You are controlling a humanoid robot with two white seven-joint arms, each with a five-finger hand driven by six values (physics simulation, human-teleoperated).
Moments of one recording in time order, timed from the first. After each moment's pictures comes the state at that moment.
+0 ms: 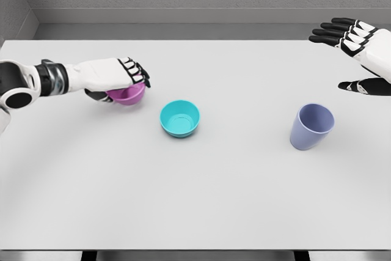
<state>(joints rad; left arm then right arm) -0.76 0.65 -0.68 -1.35 -0.68 -0.61 -0.54 -0.28 -1.19 0.37 -1.75 0.21 -0.59 -0.10</state>
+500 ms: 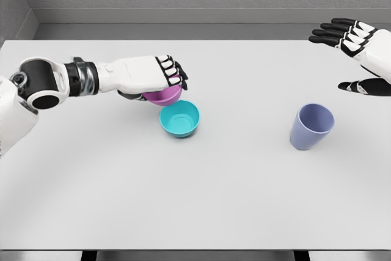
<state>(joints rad) -0.76 0.57 -0.69 -1.49 -0.68 -0.61 -0.54 -0.28 -1.19 0.37 -1.75 0.21 -0.59 -0.10</state>
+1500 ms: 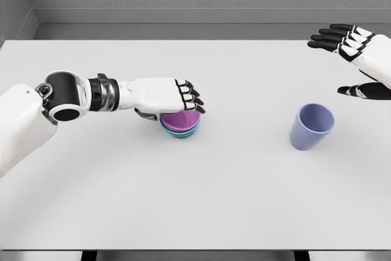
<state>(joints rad) -0.77 0.55 -0.81 -1.51 -0.68 -0.61 -0.54 -0.27 -1.20 0.38 -1.75 0.21 -0.59 -0.09</state>
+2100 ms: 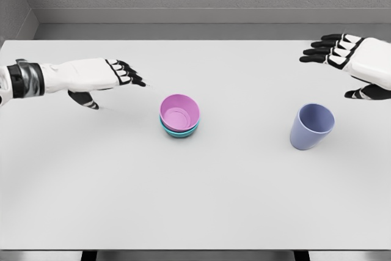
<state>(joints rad) -0.76 0.81 -0.71 -1.40 -0.42 -0.61 -0.53 -0.38 -1.20 0.37 -1.75 0.21 -0.60 0.21</state>
